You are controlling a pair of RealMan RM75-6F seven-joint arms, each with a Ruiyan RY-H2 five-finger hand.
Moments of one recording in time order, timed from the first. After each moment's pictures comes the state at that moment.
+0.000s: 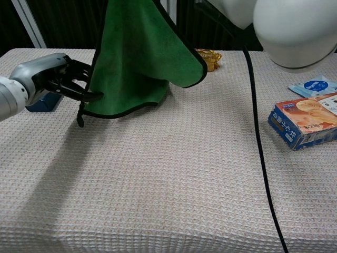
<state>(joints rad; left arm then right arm) -0.59 -1.61 -0.26 -1.57 1.00 1.02 -0.16 1.15 -1.74 0.51 -1.37 -1.04 1.06 -0.46</state>
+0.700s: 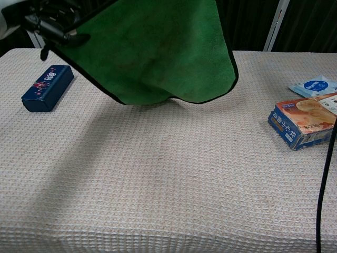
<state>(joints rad) -0.65 -1.42 -0.34 -1.70 1.11 1.08 0.07 0.92 -1.46 0.44 -1.53 -1.10 1.10 -0.20</state>
